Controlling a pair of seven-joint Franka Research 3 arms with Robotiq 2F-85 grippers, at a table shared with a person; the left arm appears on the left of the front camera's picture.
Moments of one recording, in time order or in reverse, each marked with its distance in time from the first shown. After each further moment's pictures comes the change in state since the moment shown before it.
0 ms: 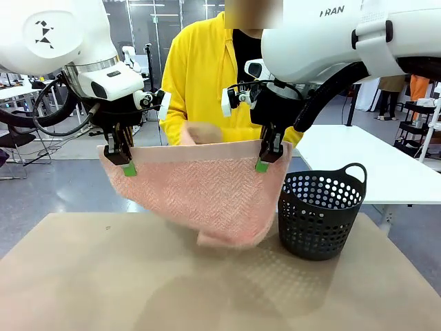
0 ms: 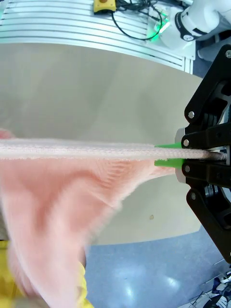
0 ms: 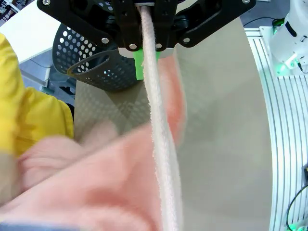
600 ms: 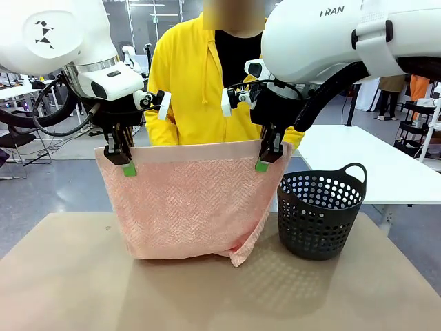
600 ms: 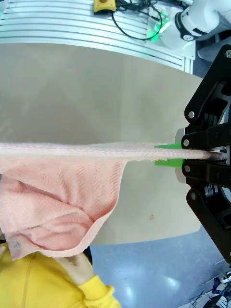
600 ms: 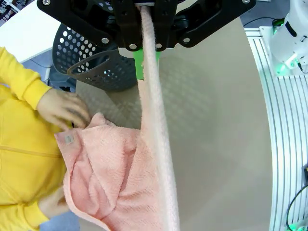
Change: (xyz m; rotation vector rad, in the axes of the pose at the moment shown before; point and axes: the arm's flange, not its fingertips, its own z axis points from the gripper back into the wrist) left arm 0.000 0.000 0.000 0.000 0.000 0.000; right arm 0.000 0.000 0.000 0.000 0.000 0.000
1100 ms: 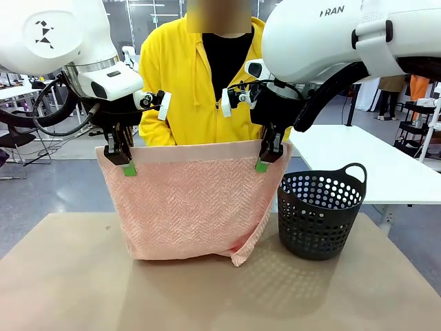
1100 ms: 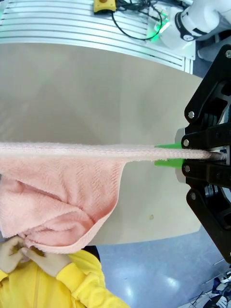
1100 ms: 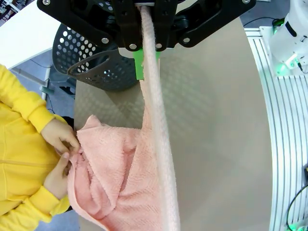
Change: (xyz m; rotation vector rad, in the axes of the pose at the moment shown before) left arm 0.000 0.000 0.000 0.000 0.000 0.000; right arm 0.000 0.000 0.000 0.000 0.000 0.000
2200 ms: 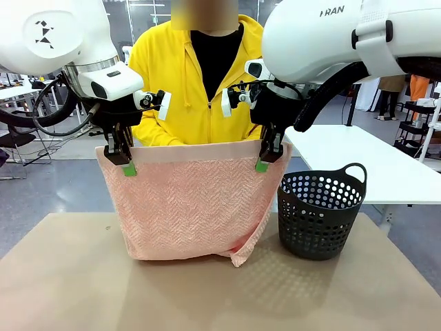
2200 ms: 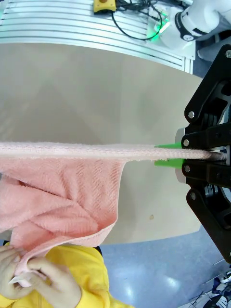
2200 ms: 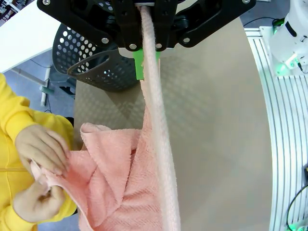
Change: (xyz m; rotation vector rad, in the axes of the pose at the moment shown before) left arm 0.000 0.000 0.000 0.000 0.000 0.000; right arm 0.000 0.000 0.000 0.000 0.000 0.000
